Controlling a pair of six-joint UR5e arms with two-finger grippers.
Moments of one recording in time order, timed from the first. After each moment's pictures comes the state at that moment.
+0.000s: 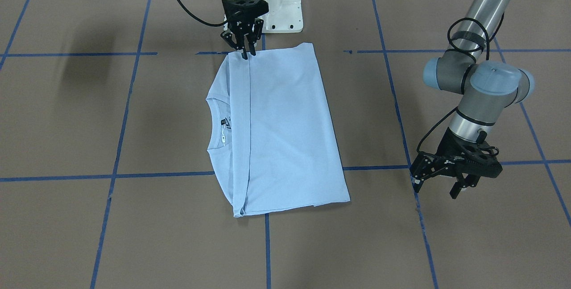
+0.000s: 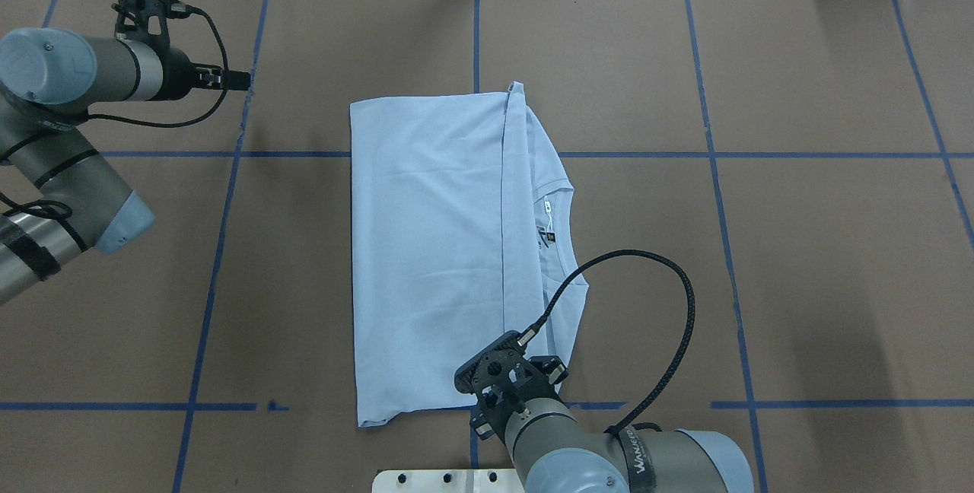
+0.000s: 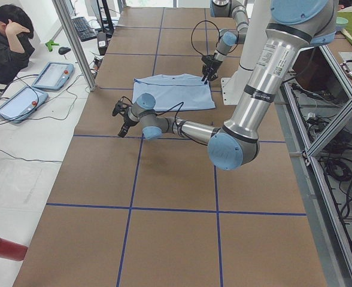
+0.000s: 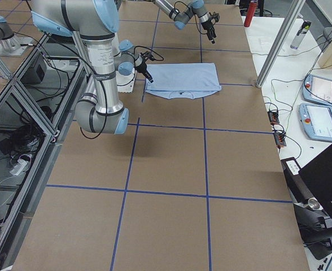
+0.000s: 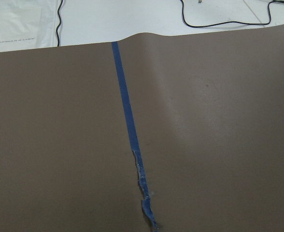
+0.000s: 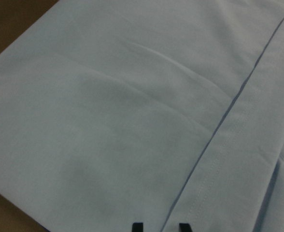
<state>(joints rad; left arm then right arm) -0.91 -1.98 -1.29 -2.52 -1.77 -0.86 0.02 -1.11 1.90 -1.42 1.18 0.89</state>
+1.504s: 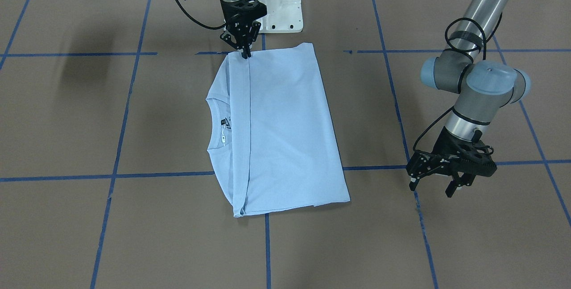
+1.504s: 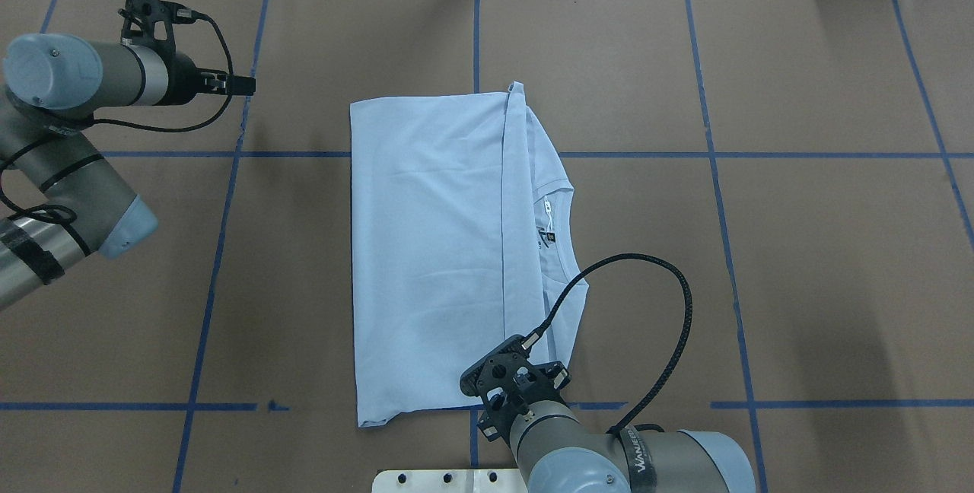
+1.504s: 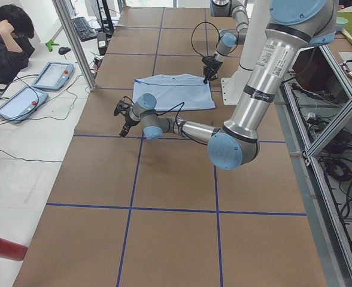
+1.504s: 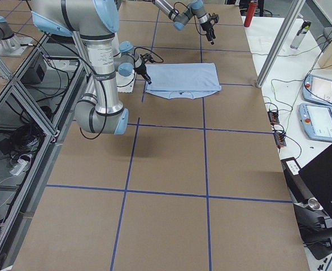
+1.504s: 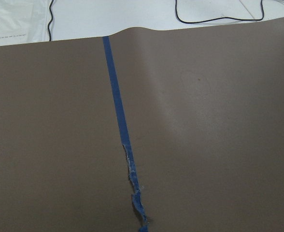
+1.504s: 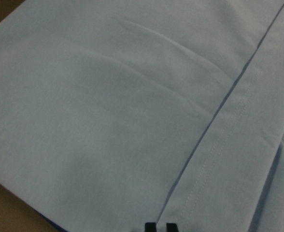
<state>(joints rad) -0.90 -1.98 -1.29 -2.53 -1.77 -0.86 0.02 -1.13 1.89 -1.43 1.20 0.90</state>
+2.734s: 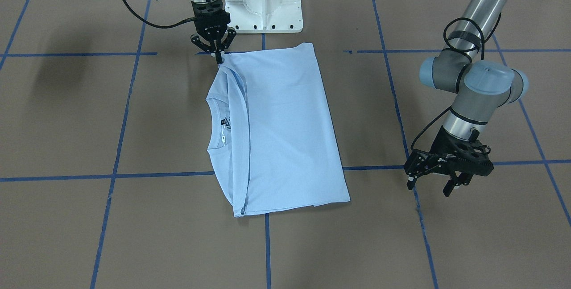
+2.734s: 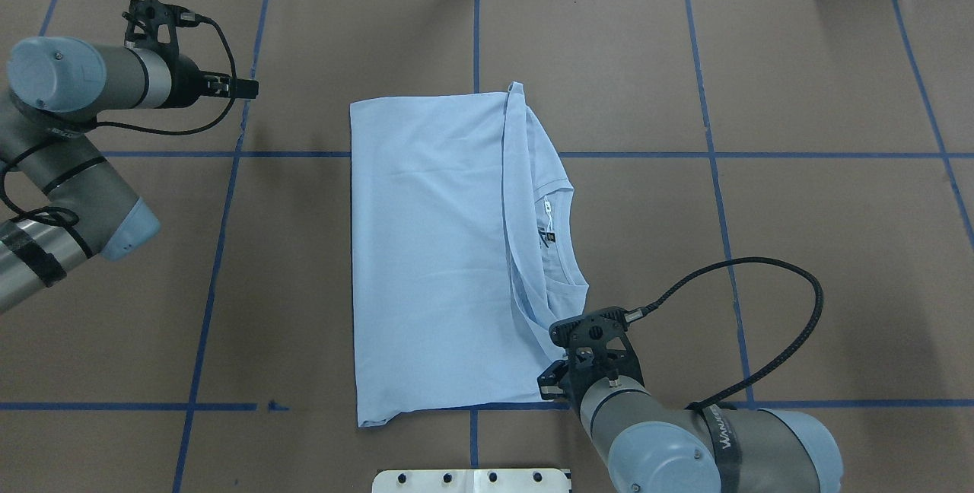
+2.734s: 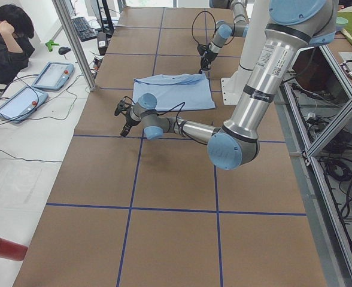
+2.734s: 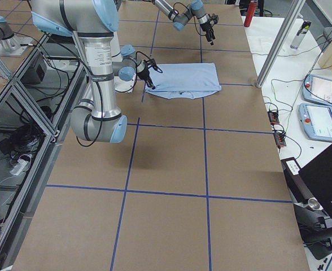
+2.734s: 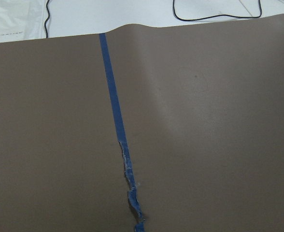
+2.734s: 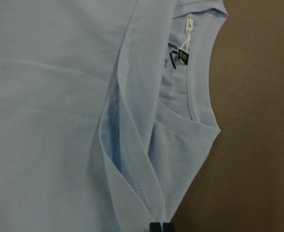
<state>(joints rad) -0.89 -1.98 -1.29 -2.53 -1.77 -0.86 0.05 -1.30 2.03 -1.44 1.19 1.31</state>
